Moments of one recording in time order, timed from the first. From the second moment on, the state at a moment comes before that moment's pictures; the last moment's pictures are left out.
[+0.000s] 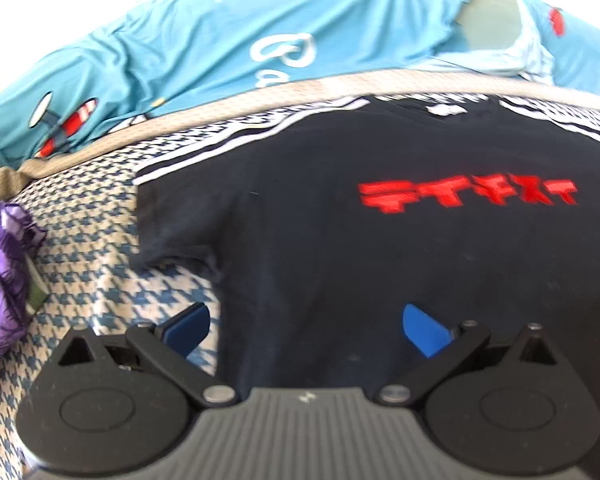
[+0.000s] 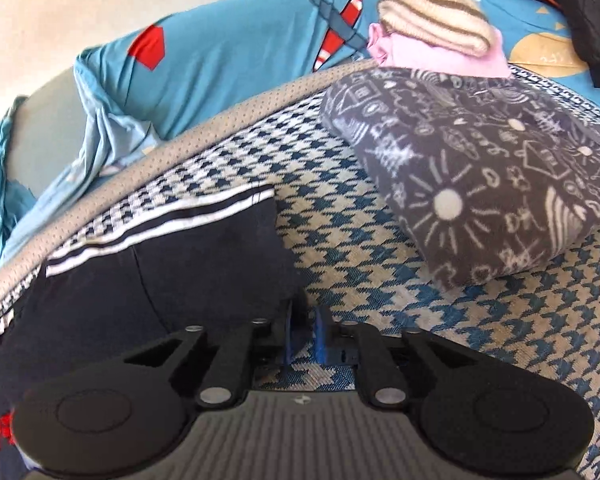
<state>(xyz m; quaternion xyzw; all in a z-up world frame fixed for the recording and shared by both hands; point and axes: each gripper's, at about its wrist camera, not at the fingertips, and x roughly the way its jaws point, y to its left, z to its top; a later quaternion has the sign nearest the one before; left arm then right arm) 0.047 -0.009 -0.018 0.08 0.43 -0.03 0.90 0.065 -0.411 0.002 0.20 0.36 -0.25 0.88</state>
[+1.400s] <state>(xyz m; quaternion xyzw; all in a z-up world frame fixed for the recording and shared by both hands) 0.040 -0.047 -0.028 0.11 0.43 -0.07 0.89 -0.011 -0.361 0.005 0.09 0.42 -0.05 0.90</state>
